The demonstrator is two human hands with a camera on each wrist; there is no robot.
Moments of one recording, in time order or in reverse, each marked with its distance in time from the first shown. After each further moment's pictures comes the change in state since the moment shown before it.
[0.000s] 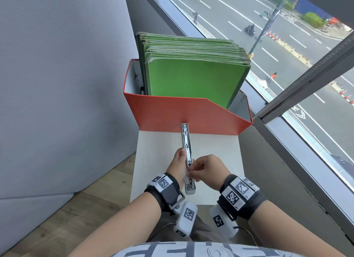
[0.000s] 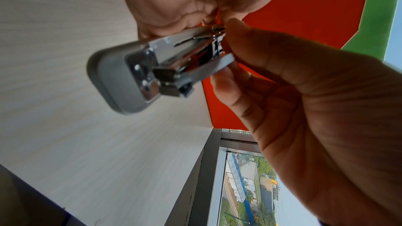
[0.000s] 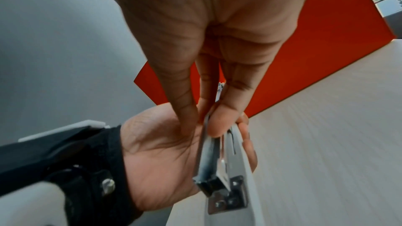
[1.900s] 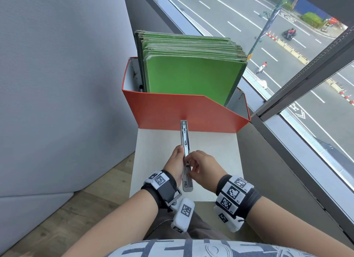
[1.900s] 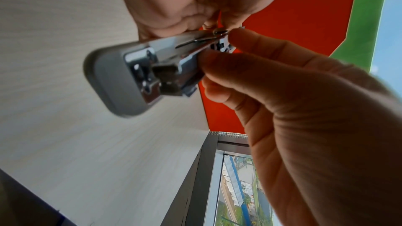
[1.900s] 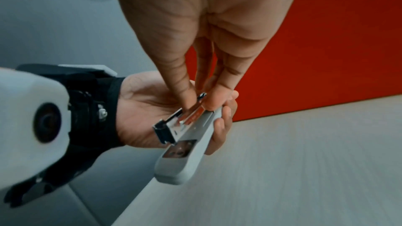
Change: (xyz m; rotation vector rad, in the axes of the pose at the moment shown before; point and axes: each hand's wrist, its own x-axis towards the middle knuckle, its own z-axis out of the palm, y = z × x) left_hand -0.013 0.008 0.001 -0.092 -0.022 0.006; right_hand 0.001 0.012 0.013 -0.194 0.076 -0.323
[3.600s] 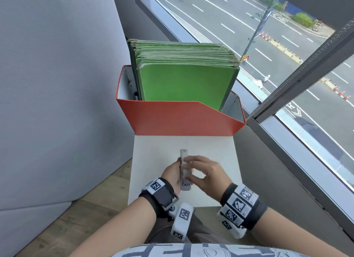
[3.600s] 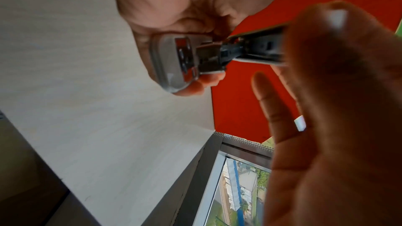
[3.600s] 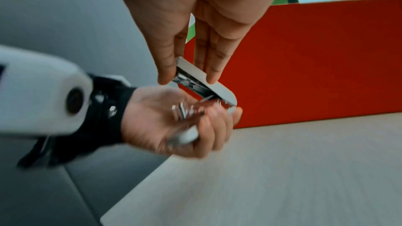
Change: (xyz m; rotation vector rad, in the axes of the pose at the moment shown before) left_hand 0.011 -0.010 -0.007 -0.183 -0.013 -0.268; right_hand -0.015 0.012 -0.006 0.075 0.189 -0.239
